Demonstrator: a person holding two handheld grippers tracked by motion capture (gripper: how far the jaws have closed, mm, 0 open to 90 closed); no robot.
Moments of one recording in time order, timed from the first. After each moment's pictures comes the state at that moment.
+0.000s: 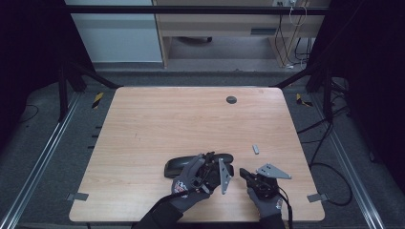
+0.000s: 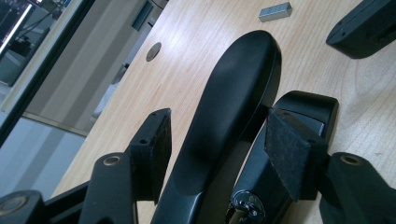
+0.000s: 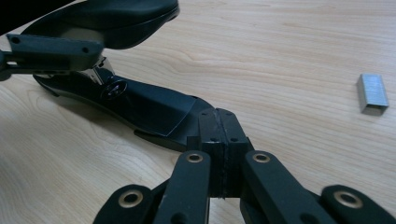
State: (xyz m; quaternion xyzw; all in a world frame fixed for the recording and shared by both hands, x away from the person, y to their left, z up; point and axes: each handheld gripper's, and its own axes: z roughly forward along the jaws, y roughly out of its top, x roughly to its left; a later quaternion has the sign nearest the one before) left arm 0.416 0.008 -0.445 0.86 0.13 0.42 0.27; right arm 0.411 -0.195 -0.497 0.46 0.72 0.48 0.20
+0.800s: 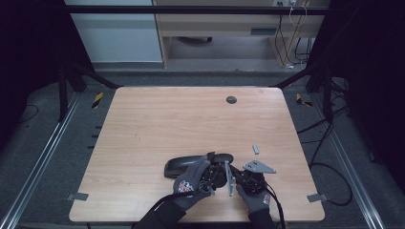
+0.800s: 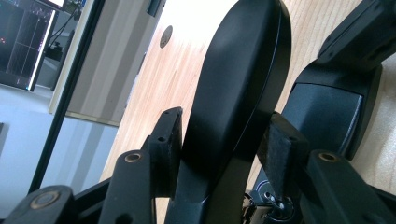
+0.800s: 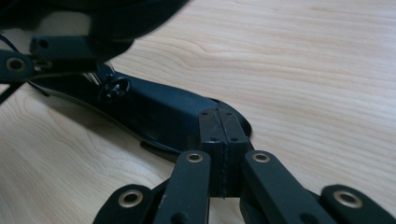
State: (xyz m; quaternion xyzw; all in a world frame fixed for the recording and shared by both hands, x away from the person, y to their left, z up) left arm 0.421 -0.004 -0.458 0.86 0.10 0.47 0.18; right arm 0.429 -0.164 -0.508 0.46 0.73 0.46 0.18
